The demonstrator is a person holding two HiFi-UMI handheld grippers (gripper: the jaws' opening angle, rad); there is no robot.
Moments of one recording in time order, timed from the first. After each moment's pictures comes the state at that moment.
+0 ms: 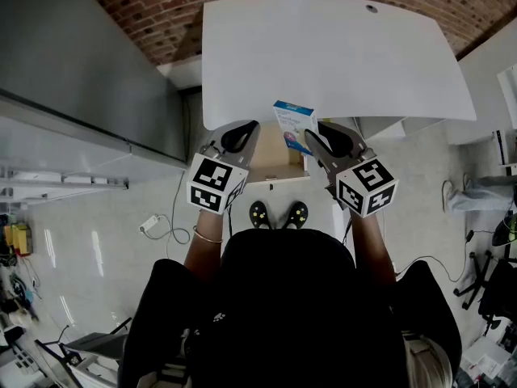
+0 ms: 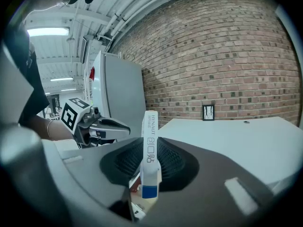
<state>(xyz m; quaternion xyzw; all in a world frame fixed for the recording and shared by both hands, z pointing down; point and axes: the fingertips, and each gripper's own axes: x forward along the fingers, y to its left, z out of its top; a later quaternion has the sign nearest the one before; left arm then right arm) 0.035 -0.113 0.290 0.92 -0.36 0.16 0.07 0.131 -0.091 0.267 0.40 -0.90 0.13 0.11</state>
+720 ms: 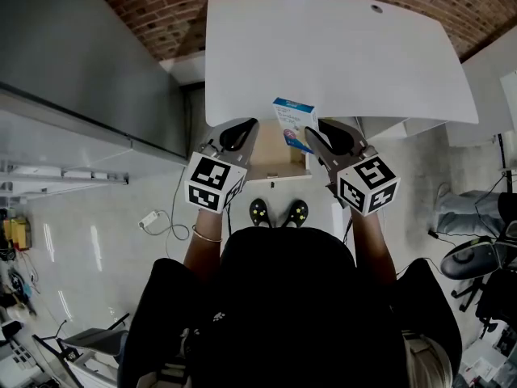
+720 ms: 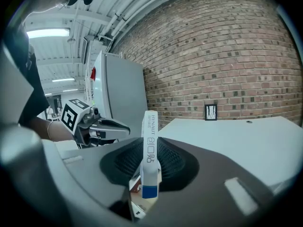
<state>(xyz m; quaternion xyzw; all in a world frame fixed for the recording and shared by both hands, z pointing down) 0.031 -0.109 0.284 0.91 -0.37 0.15 0.07 0.129 -0.089 0.262 0.39 -0.90 0.13 0.11</state>
